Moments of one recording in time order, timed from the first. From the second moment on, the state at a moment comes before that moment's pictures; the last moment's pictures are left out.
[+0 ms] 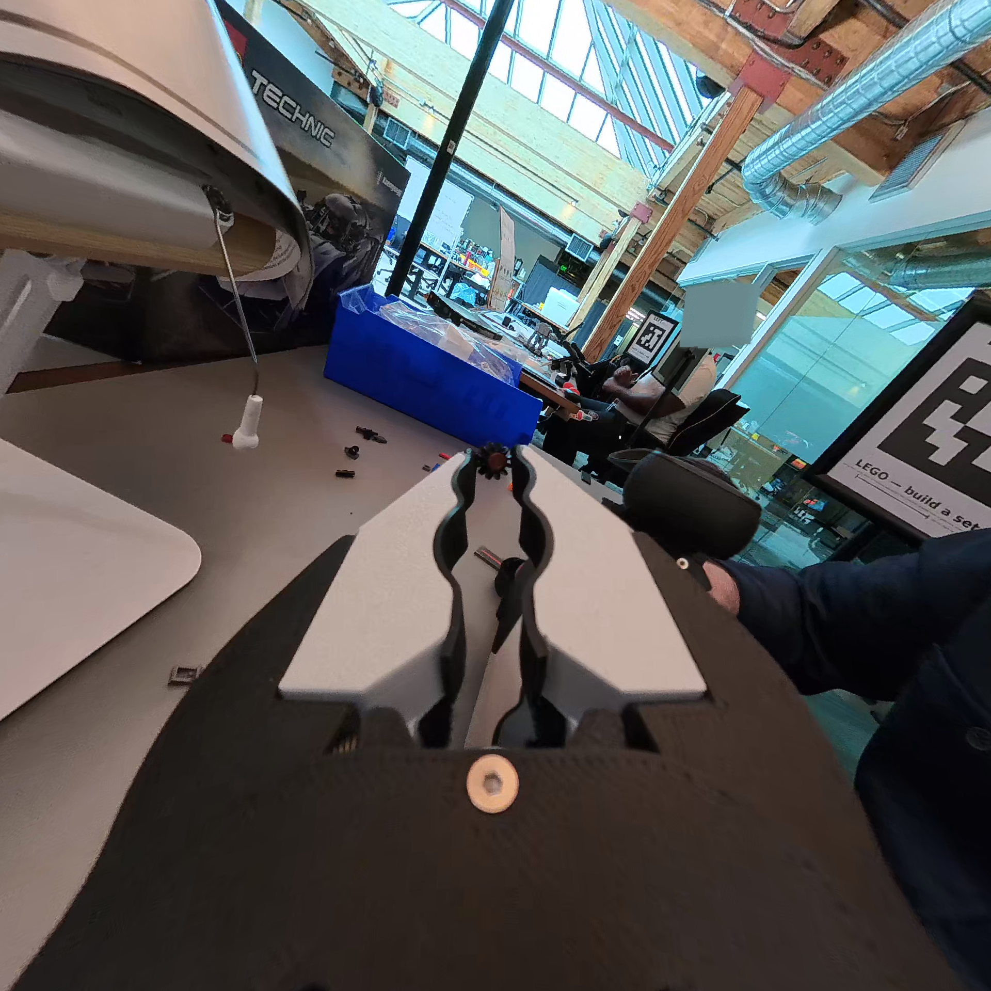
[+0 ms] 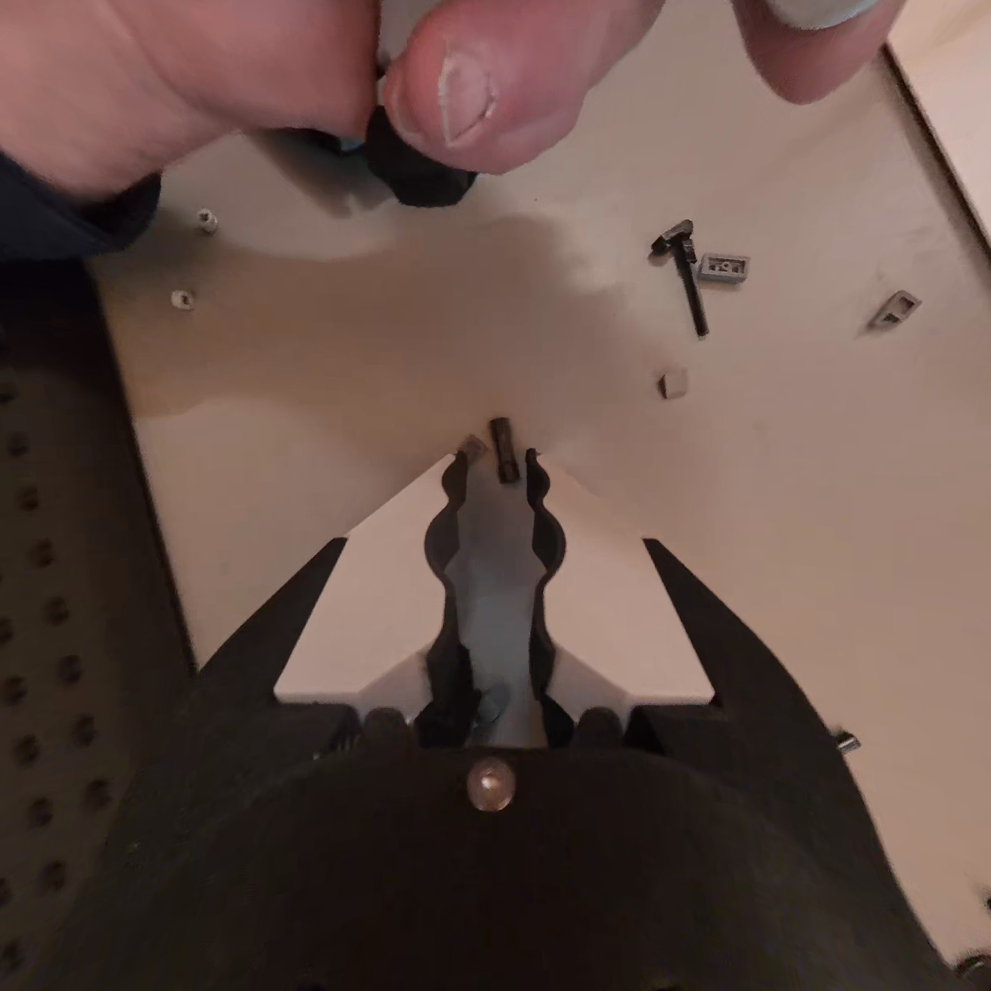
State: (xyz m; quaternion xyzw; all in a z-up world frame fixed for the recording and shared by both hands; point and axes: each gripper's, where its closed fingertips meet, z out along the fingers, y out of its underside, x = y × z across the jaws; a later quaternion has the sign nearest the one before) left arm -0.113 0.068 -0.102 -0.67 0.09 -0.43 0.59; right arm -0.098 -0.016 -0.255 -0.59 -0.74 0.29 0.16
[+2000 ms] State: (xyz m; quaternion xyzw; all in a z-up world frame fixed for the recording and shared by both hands) left arm -0.078 0.052 -0.112 -0.67 0.16 -0.49 0.54; right arm -0.073 0.061 -0.125 -0.43 -0.70 0.28 0.50
